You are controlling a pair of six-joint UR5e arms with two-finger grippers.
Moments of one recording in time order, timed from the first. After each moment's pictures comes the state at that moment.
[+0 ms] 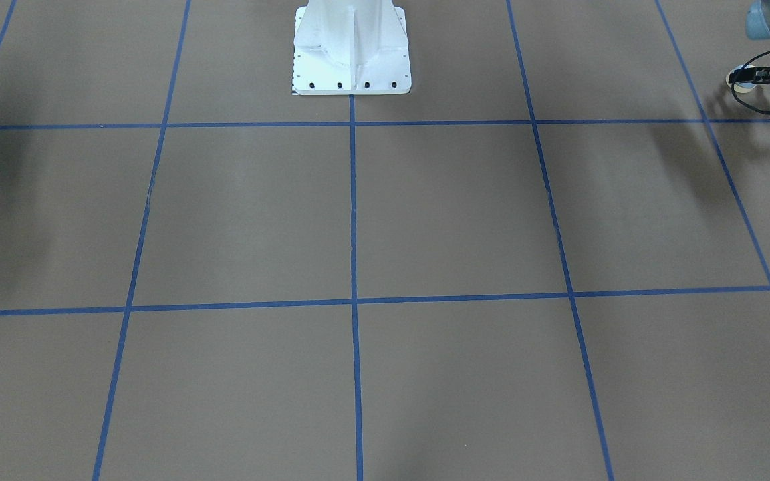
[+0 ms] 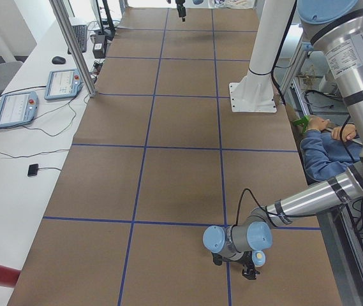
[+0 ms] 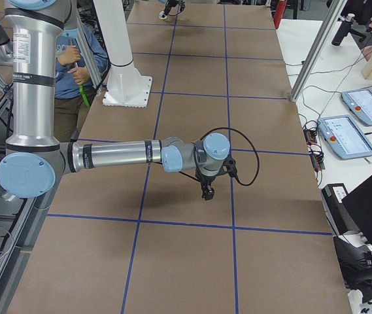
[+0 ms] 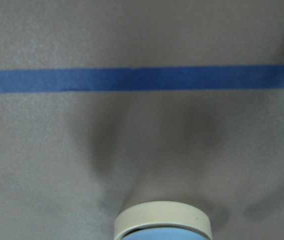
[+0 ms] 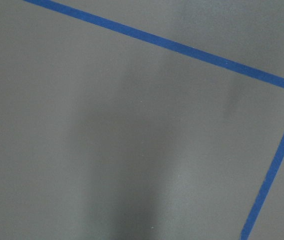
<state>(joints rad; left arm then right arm) -1.08 -1.14 -1.38 -1.75 -2.45 0.05 1.31 -1.65 1.73 -1.50 2.41 -0.05</state>
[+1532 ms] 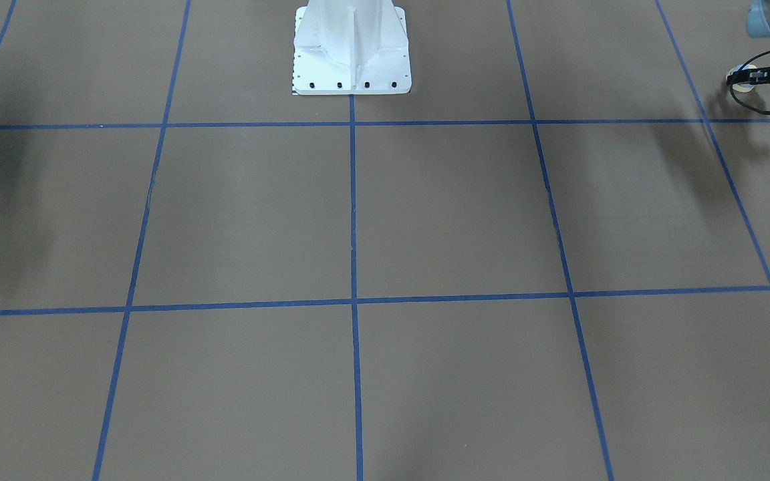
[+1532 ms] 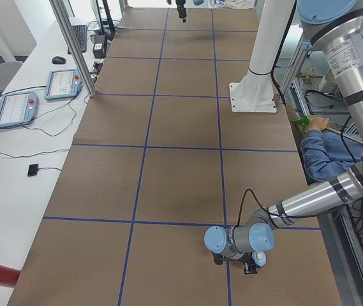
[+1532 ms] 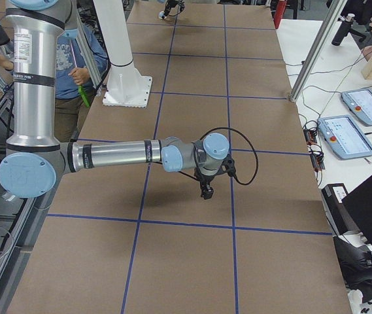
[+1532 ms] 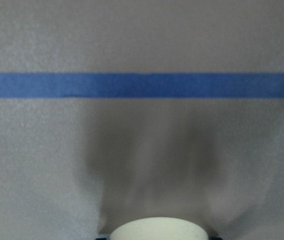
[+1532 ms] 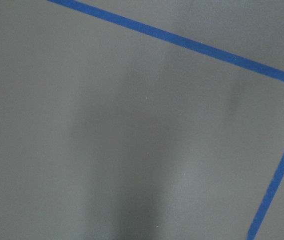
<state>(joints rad) -1.07 -1.13 -1.38 -1.79 -2.48 -0.01 1.30 -1.65 1.73 -1.50 2.42 -0.05</state>
